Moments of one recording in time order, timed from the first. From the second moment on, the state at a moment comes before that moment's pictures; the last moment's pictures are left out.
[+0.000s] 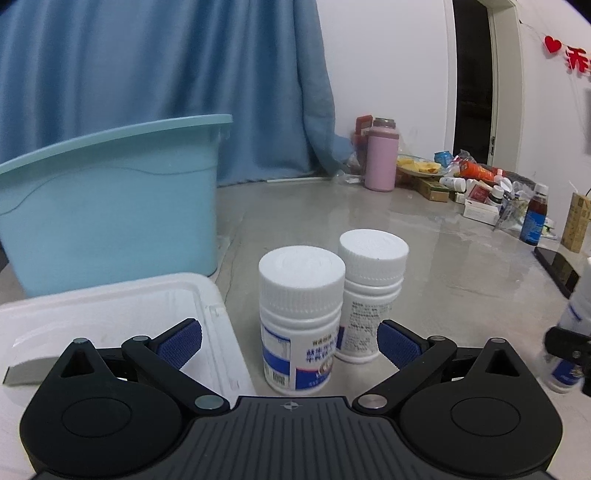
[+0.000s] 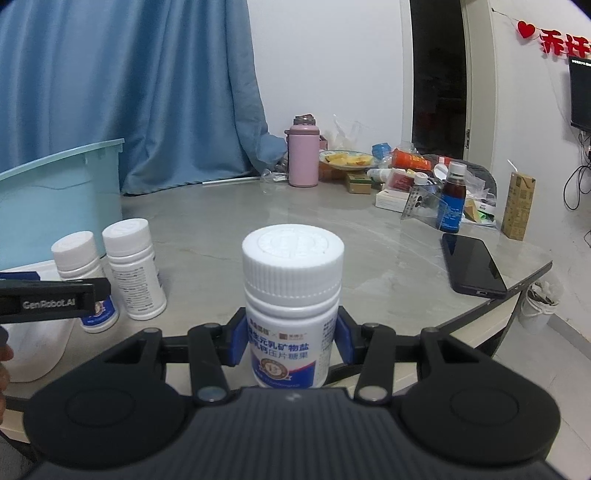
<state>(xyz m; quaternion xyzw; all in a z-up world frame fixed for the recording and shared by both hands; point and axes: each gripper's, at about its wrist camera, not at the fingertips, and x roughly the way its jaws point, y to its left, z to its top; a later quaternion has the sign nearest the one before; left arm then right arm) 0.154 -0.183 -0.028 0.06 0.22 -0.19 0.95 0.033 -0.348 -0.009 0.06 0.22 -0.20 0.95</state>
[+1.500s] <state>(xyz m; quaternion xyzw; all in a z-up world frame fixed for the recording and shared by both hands) 0.039 -0.037 0.033 0.03 0.22 -0.08 0.97 0.000 -0.233 0.030 0.03 0.21 -0.03 0.98</state>
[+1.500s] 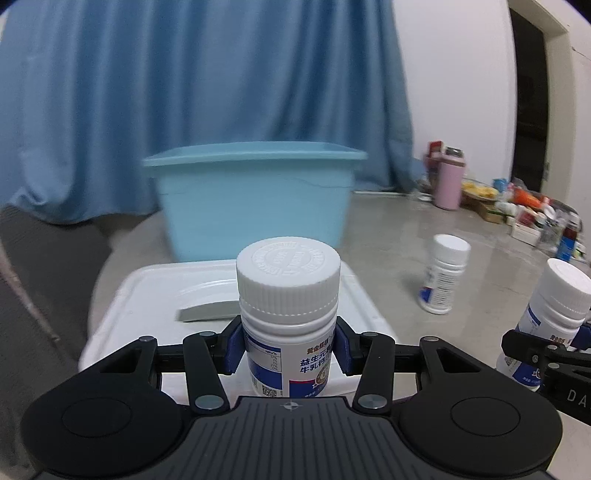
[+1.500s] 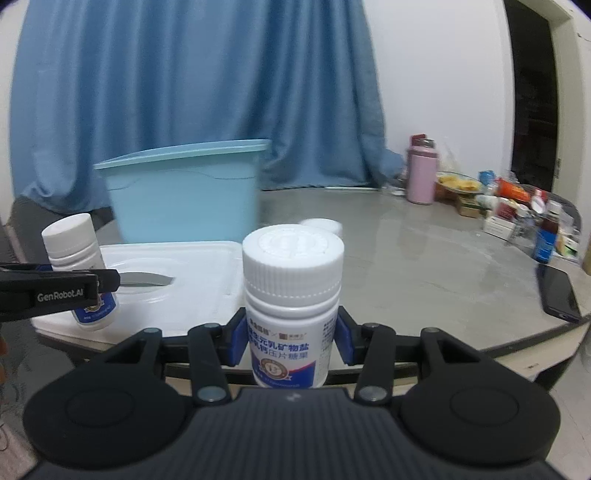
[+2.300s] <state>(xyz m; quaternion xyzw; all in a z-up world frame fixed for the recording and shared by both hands) 0.099 0.017 0.091 0.01 0.22 -0.02 0.98 0.073 -0.172 0.075 0.01 0.20 0.05 0.98</state>
